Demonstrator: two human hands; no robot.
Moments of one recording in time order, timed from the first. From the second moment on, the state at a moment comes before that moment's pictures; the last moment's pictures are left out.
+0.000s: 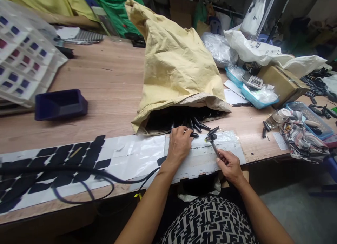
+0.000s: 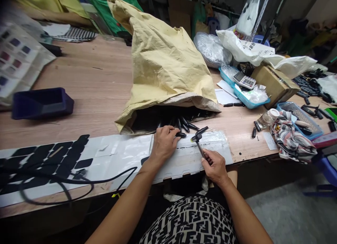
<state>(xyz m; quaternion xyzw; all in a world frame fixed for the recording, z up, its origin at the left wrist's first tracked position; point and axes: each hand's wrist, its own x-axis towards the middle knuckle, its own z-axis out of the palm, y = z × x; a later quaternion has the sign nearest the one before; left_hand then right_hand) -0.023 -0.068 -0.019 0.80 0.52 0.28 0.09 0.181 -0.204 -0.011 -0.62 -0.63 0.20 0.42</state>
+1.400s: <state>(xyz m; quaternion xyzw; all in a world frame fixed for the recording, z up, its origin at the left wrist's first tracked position) -0.008 -0.106 -0.027 0.79 0.42 0.30 0.33 0.178 -0.230 0.012 -0.56 -0.72 0.20 0.35</state>
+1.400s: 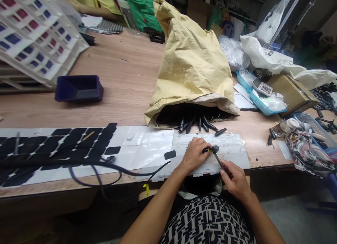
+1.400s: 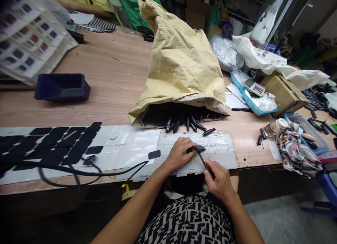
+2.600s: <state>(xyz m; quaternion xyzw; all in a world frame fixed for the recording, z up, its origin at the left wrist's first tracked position) 0.050 -0.064 -0.016 0.79 0.51 0.29 0.18 0.220 -0.200 -0.018 -0.67 -0.55 0.24 0.44</state>
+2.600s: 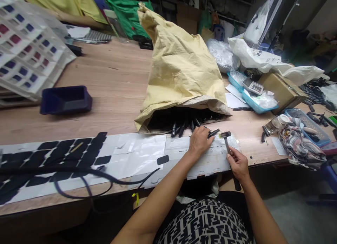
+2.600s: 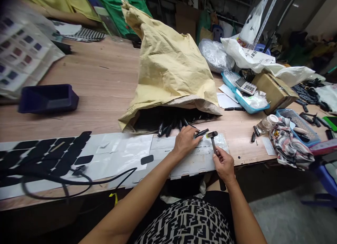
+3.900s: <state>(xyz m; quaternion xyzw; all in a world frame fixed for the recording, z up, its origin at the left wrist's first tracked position) -0.012 -0.093 -0.028 0.79 0.42 0.29 0.33 0.185 -0.216 0.009 -0.60 -0.72 0.10 0.35</state>
